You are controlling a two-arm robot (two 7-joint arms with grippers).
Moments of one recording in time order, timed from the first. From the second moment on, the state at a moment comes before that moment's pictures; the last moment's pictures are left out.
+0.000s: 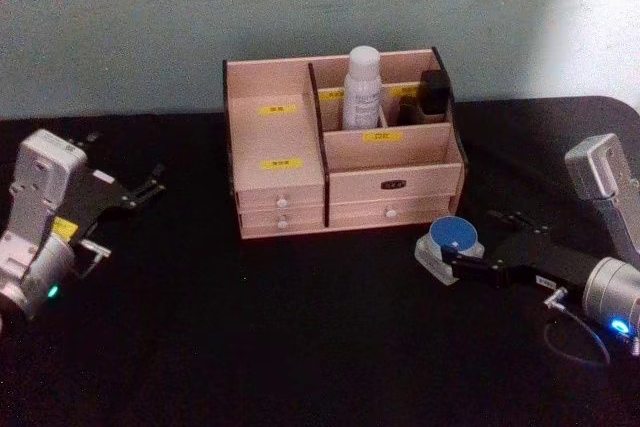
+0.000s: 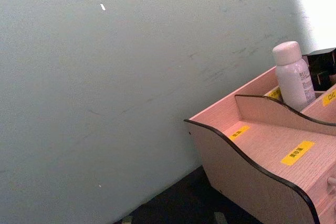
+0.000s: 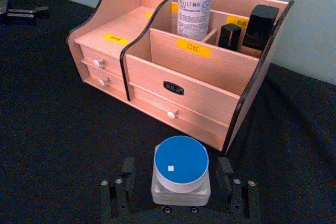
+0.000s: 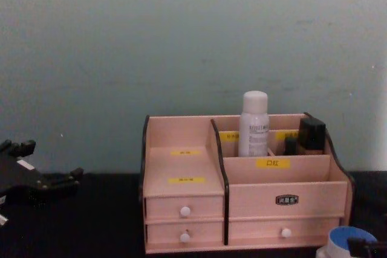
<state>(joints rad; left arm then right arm) -0.20 0.60 0.45 -1.41 -0.25 -0.12 0.03 0.04 0.62 -0.28 -1.66 0.45 0.30 0.39</state>
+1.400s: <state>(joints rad) -0.20 0.60 0.45 -1.41 -0.25 -0.12 0.03 0.09 0.58 -0.33 -1.57 0.42 0.30 0.39</state>
